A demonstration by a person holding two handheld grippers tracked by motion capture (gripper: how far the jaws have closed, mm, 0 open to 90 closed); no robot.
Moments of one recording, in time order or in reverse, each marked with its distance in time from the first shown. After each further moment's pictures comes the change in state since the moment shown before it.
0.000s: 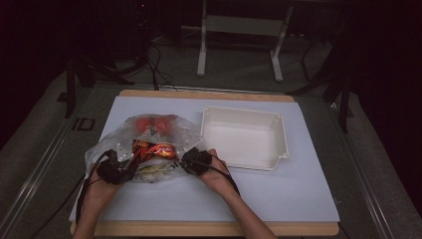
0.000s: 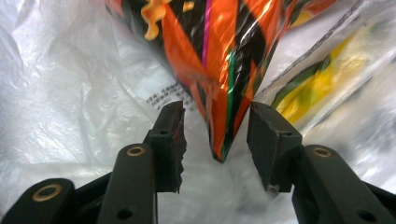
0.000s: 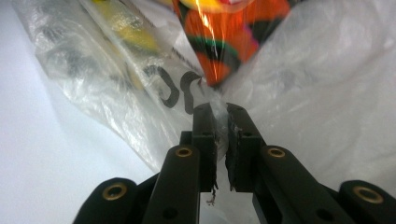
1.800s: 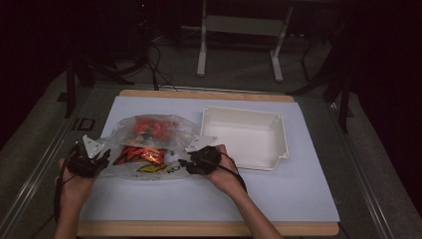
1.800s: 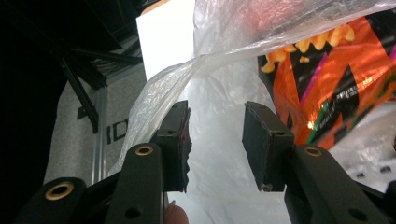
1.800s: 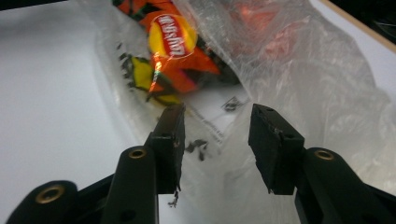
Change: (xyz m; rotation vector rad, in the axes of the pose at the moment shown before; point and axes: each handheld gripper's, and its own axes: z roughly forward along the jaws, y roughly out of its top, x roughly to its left) left arm 0.050 -0.008 -0.033 -0.150 0.255 -0.062; right arm 0.001 0.009 -0.054 -0.207 -0.006 -0.051
